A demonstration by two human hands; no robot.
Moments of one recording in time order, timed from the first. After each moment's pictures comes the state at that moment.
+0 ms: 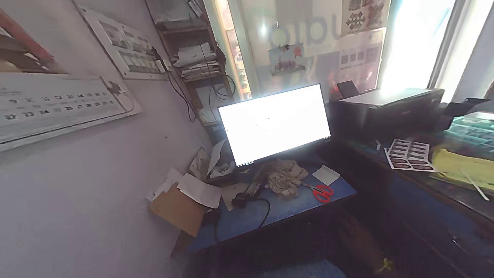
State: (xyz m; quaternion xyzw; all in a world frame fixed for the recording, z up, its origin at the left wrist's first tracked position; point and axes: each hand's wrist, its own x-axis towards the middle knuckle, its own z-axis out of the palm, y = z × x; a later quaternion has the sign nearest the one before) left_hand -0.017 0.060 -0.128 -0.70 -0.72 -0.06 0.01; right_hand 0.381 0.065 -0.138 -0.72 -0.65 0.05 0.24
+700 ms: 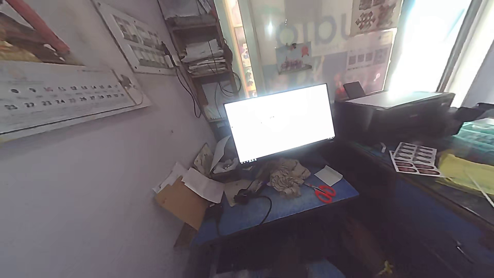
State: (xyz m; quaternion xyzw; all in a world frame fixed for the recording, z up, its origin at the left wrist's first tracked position) left_hand 0.089 0.072 -0.137 -0.86 -0.46 -0.13 -0.19; right_hand 0.383 0.064 -0.138 -0.74 -0.64 0.07 0.20
